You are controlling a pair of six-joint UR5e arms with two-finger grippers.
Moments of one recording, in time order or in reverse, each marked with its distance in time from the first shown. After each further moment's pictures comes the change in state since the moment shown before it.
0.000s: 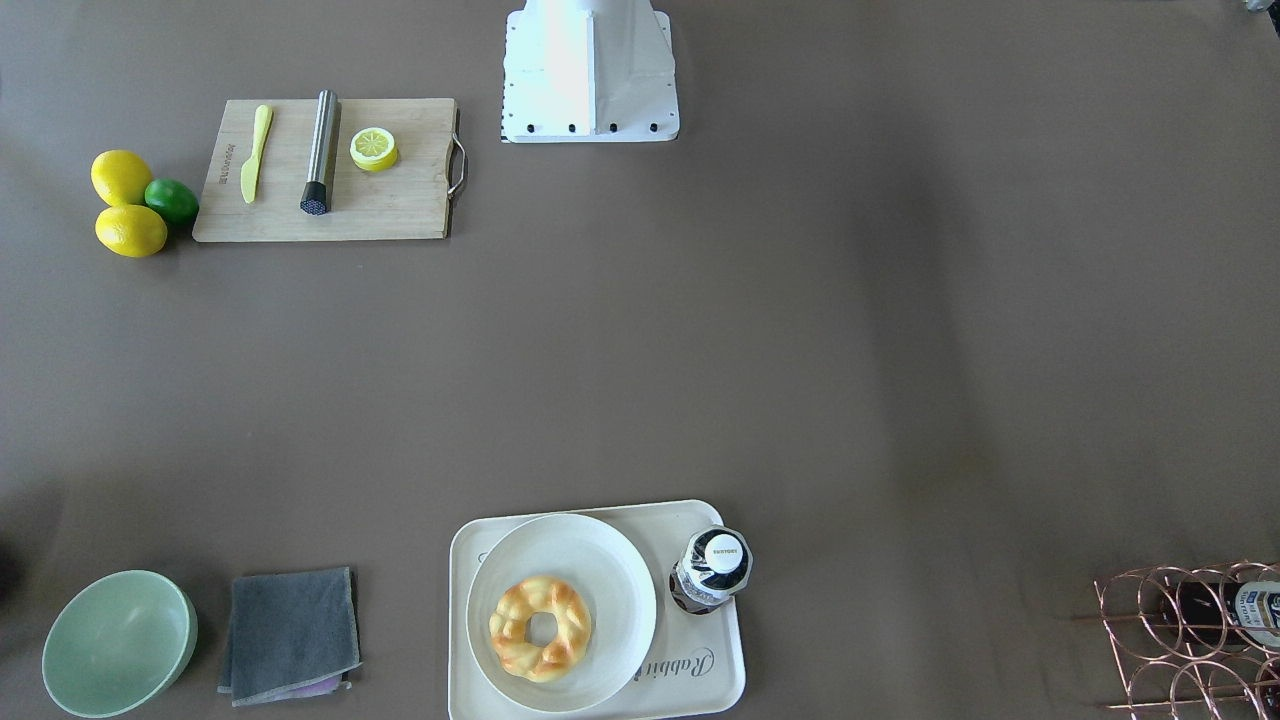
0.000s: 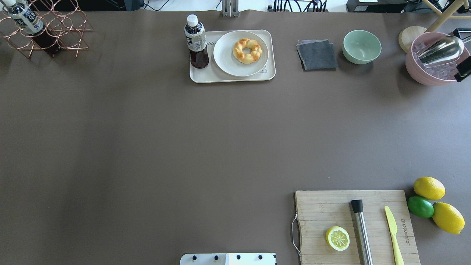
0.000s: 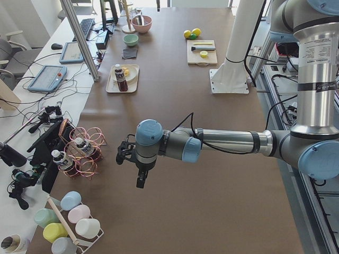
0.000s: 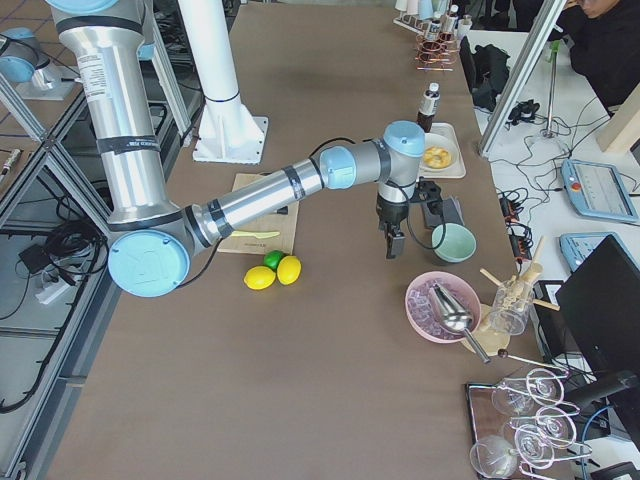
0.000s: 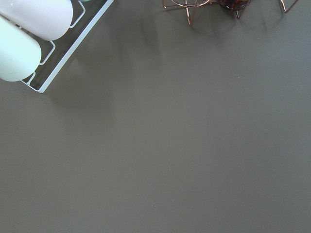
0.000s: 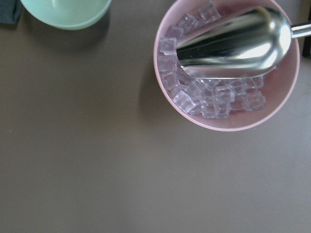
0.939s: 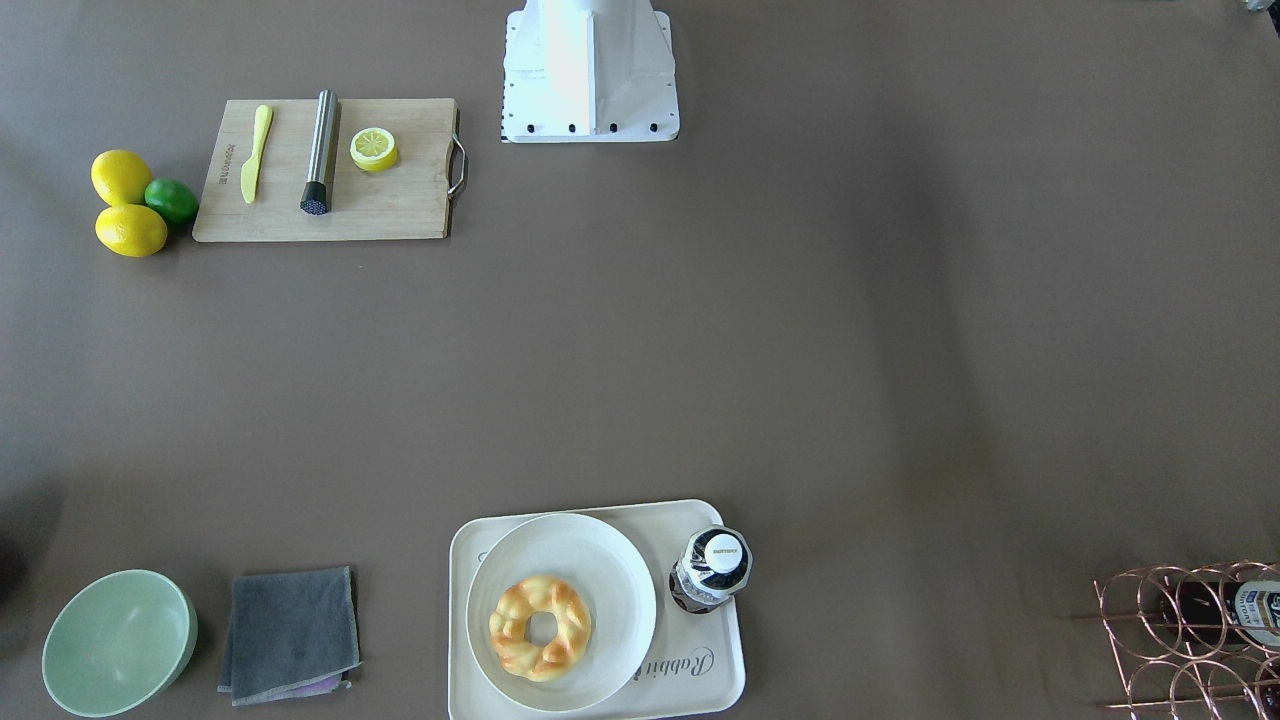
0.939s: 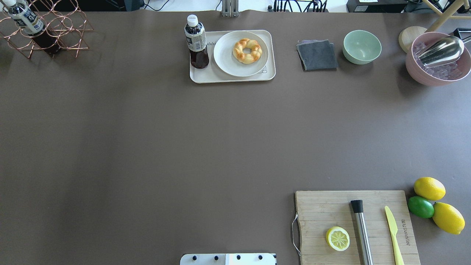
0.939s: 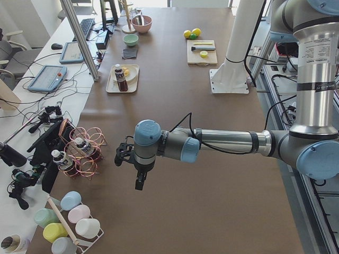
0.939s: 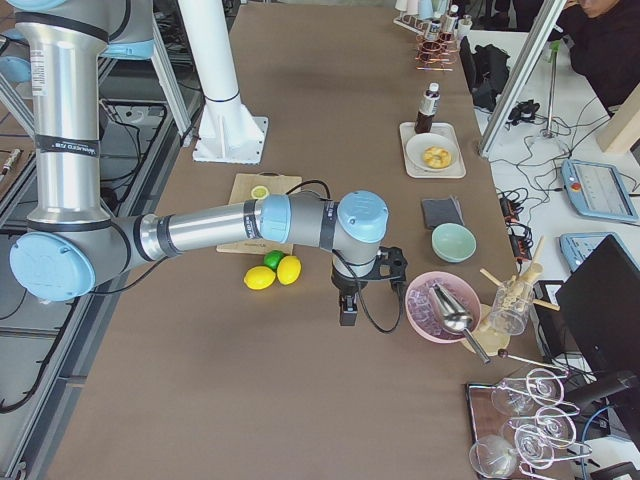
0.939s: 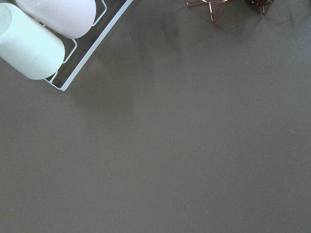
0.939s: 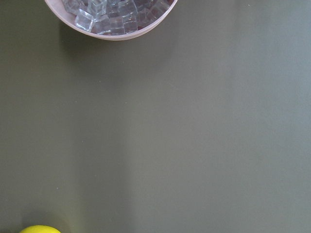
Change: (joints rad) left arm 0.000 -0.011 0.011 0.008 0.025 0.003; right arm 0.278 -0.216 -0.008 -0.081 0.128 -0.296
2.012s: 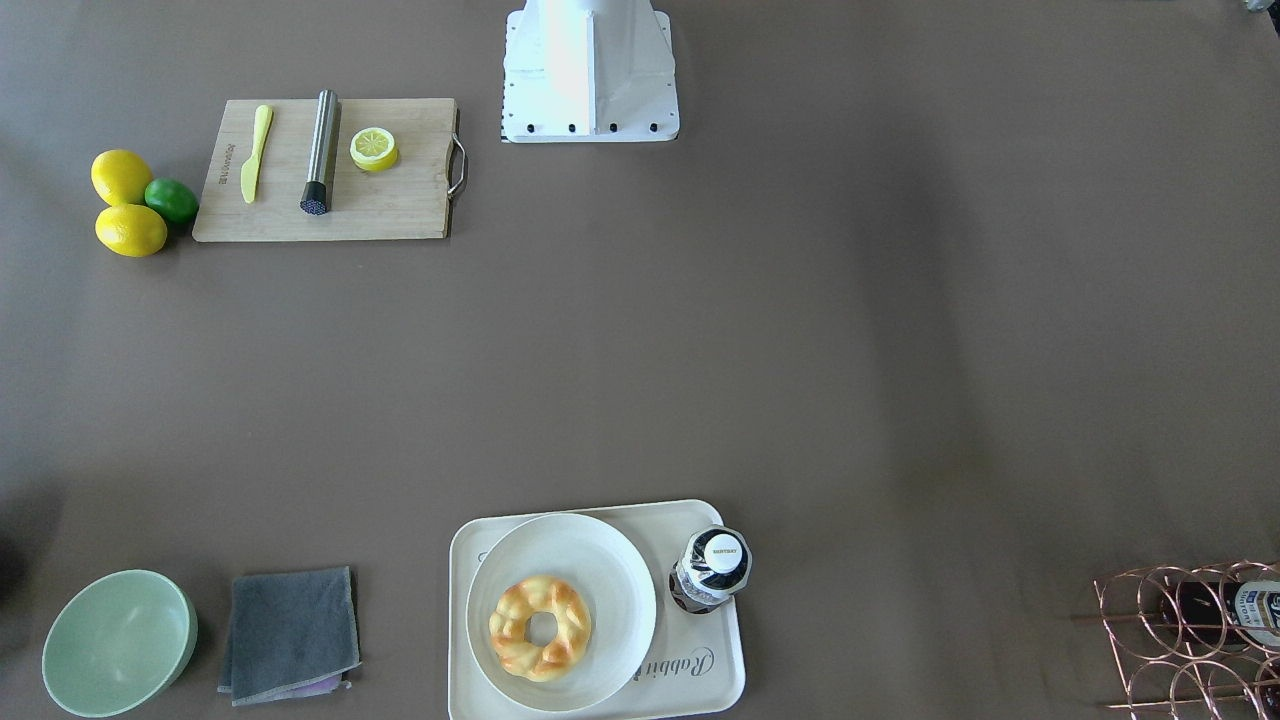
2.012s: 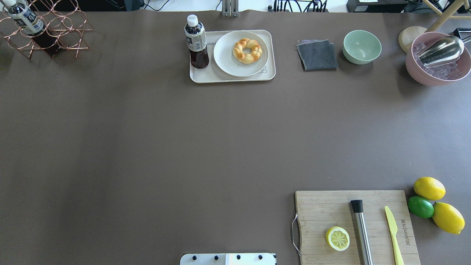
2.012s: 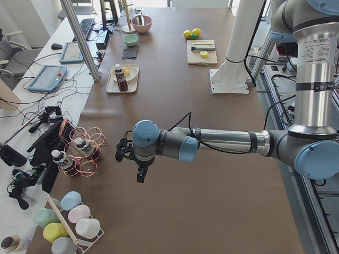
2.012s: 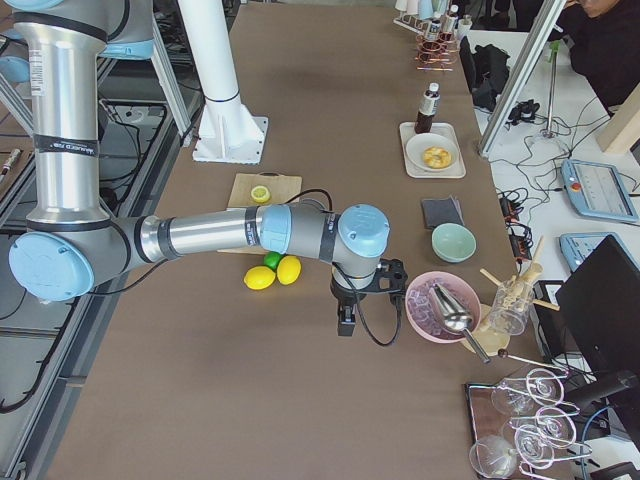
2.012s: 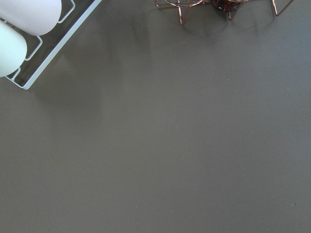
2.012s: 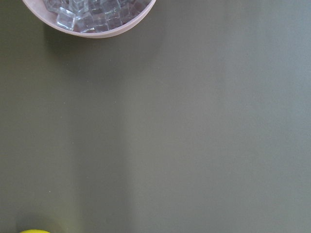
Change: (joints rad) left arm 0.005 -0.011 0.005 0.013 -0.134 -0.013; right arm 0.016 0.004 -0.046 0.010 0.009 0.006
